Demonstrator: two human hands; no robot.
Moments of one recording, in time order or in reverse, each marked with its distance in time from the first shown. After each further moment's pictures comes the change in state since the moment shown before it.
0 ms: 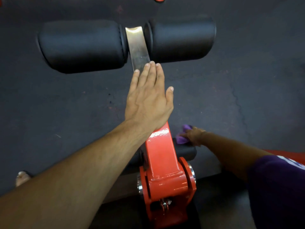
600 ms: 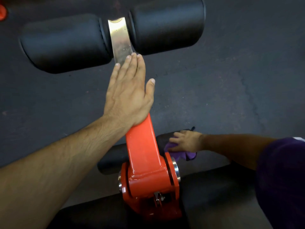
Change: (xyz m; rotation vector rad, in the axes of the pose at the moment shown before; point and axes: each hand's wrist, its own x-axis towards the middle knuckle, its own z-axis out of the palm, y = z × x) left_hand -0.001 -0.003 -0.001 0.031 -0.006 0.003; right_hand -0.025 -0.033 0.003 -0.302 0.370 -0.549
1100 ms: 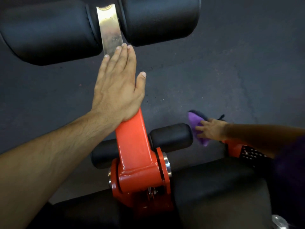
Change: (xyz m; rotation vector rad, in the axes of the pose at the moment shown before) left_hand 0.001 -0.001 -0.002 -0.005 -0.002 0.008; right_hand -0.095 0.036 0.042 -0.005 -0.320 0.161
